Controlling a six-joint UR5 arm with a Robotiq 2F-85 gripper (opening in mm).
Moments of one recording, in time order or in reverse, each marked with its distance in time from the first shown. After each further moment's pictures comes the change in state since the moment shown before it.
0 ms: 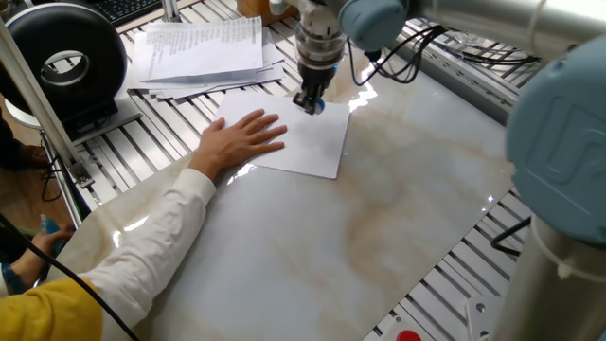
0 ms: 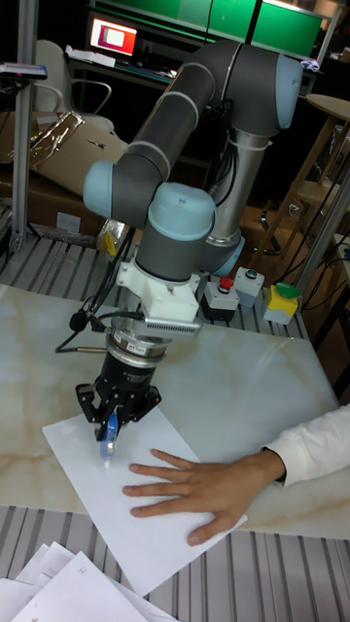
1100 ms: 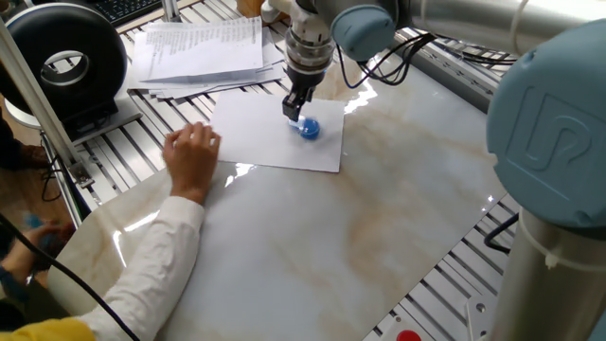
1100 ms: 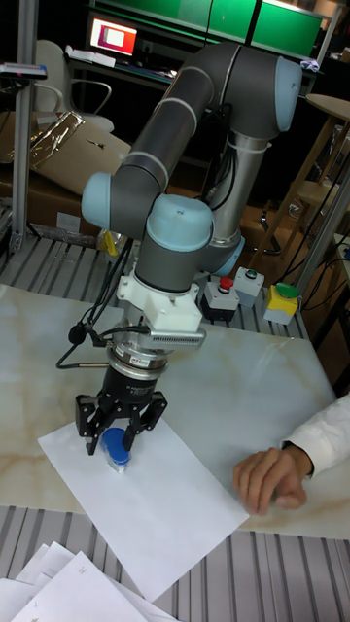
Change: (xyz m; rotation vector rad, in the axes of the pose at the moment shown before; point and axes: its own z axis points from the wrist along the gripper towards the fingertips) arm 0.002 0.001 0.004 -0.009 0.024 -0.060
